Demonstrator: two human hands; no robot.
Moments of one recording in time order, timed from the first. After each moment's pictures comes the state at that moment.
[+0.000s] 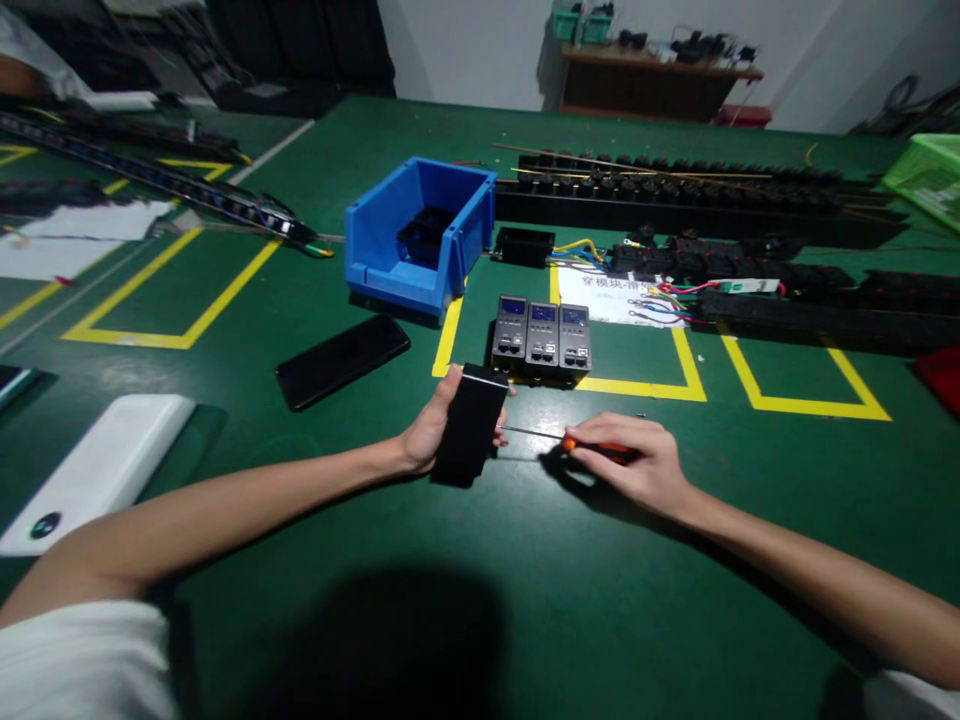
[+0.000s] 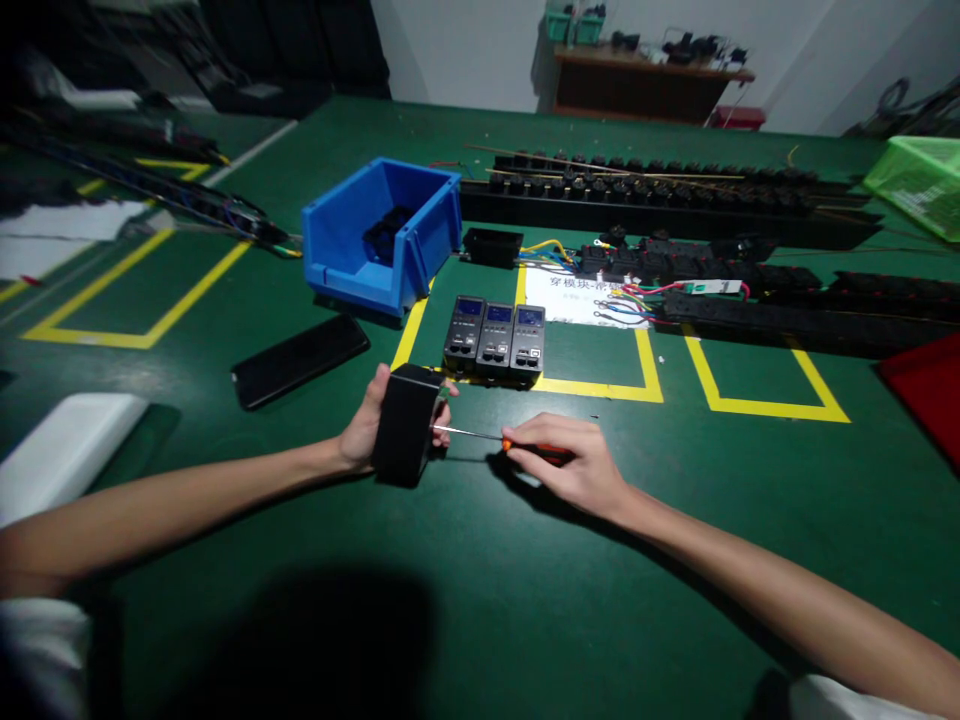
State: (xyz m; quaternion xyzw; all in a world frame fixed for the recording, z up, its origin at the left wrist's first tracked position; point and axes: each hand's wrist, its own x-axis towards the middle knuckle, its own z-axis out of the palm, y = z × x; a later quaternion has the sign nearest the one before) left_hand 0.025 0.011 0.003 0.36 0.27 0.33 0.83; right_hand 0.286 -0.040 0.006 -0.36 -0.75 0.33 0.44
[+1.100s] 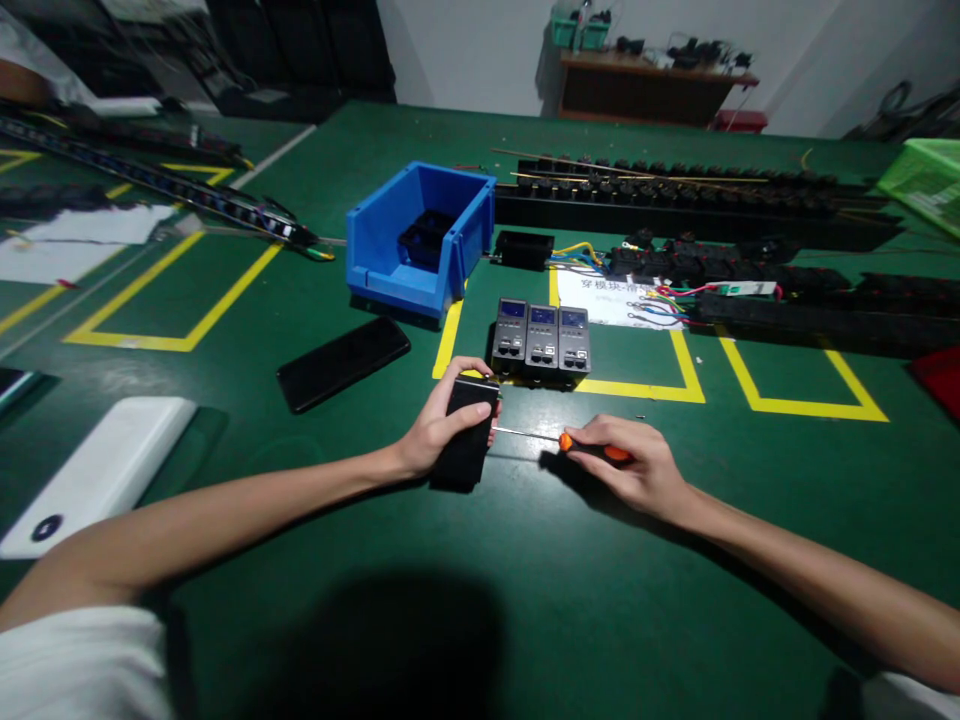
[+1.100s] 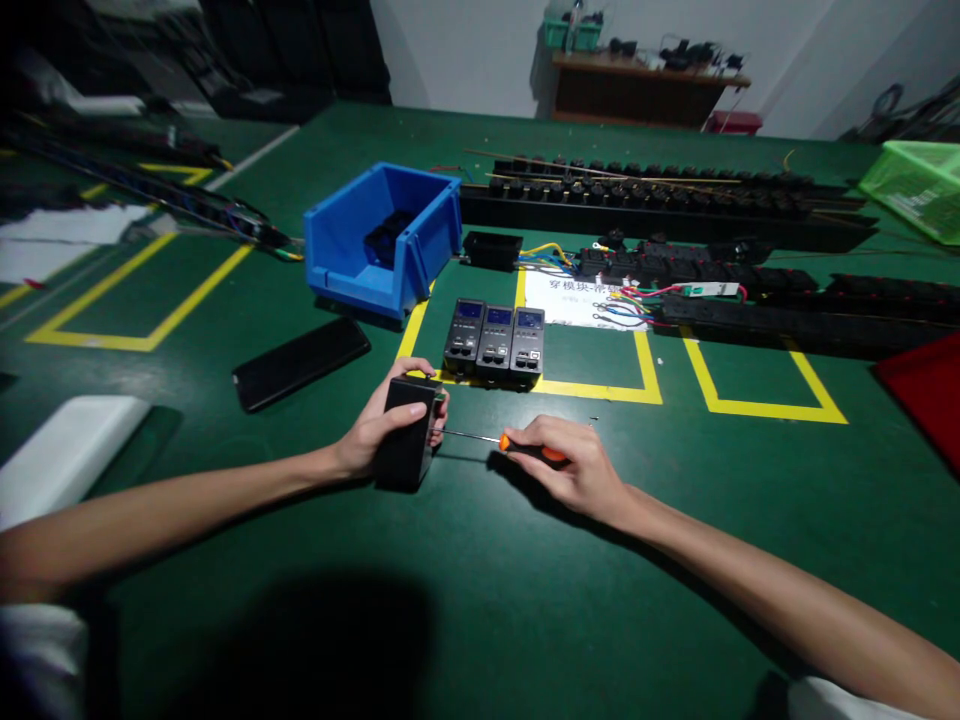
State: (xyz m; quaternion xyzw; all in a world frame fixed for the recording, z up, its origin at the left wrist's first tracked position) left_hand 0.021 0.004 0.002 0.48 0.30 0.39 0.72; right_hand 0.288 -0.040 0.006 -0.36 -0.80 0.27 0.40
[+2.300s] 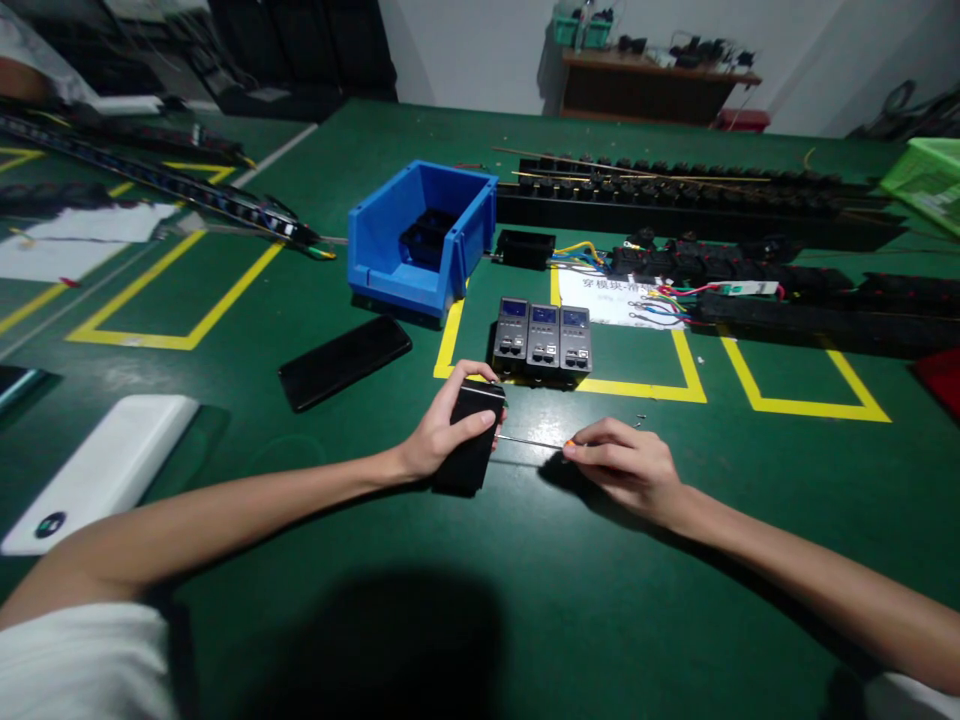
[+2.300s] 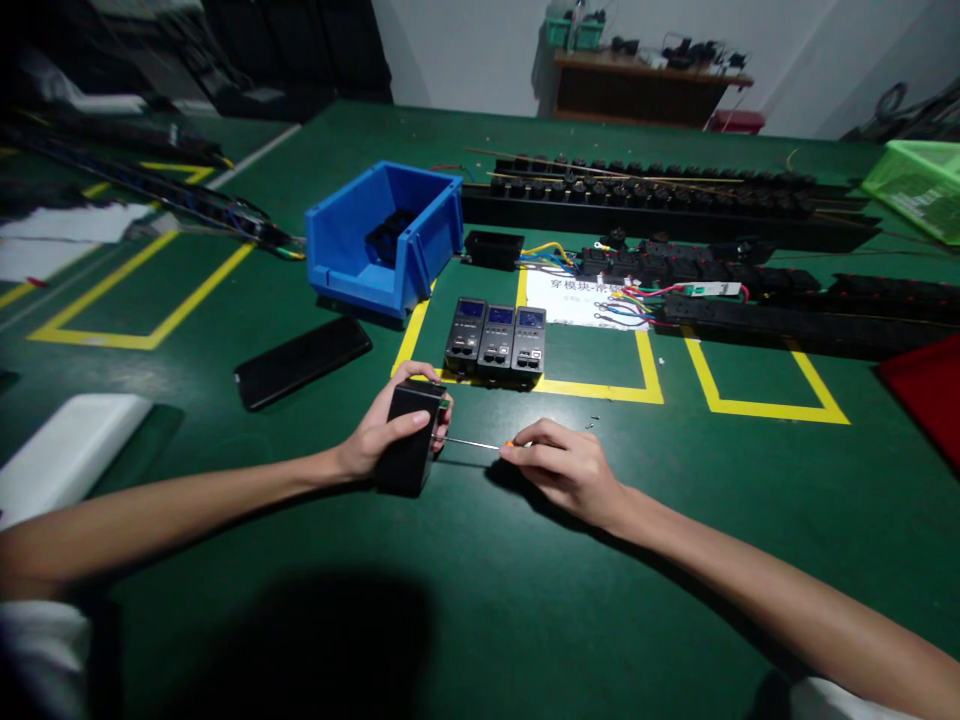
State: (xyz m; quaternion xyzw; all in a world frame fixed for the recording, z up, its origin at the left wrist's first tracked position) left_hand 0.021 0.000 0.003 0.52 0.30 0.38 0.70; right_hand 0.291 -0.044 -0.001 -0.33 -0.85 0.20 0.36
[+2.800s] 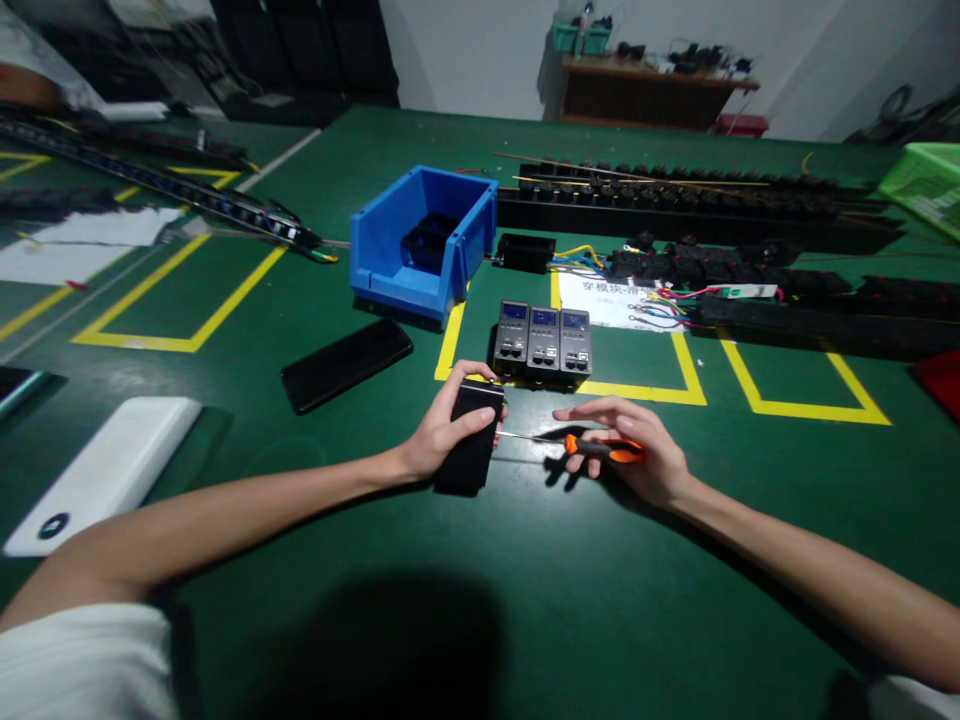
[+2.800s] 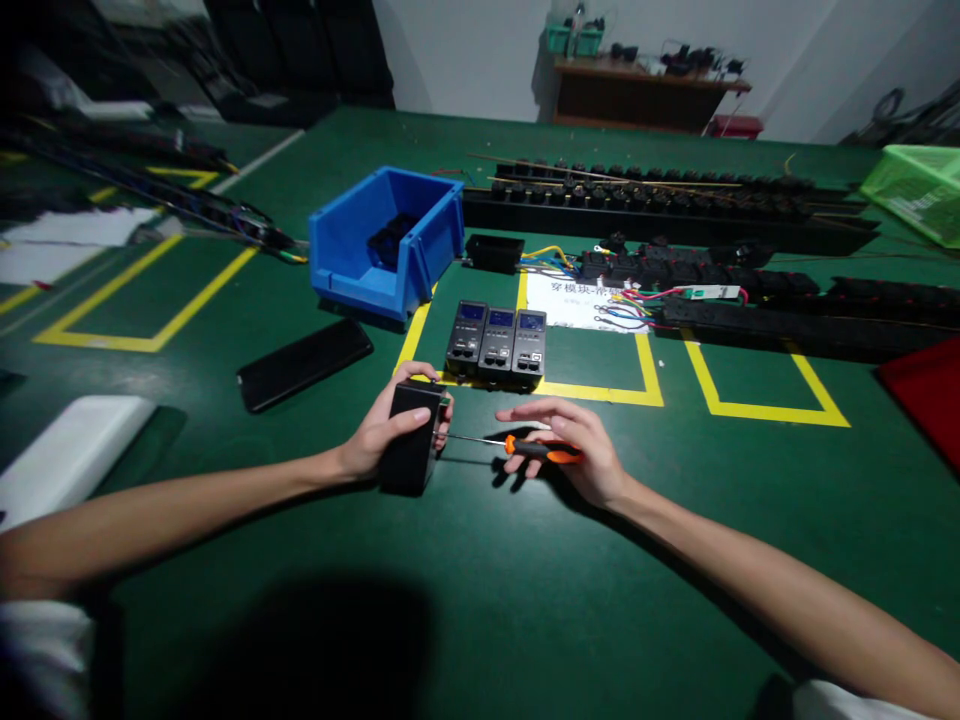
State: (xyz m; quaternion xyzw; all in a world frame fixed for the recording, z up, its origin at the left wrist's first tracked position) left_hand 0.023 0.002 0.004 0.49 0.30 0.39 0.72; right_hand 0.282 -0.036 0.012 -0.36 -0.46 0.68 0.43
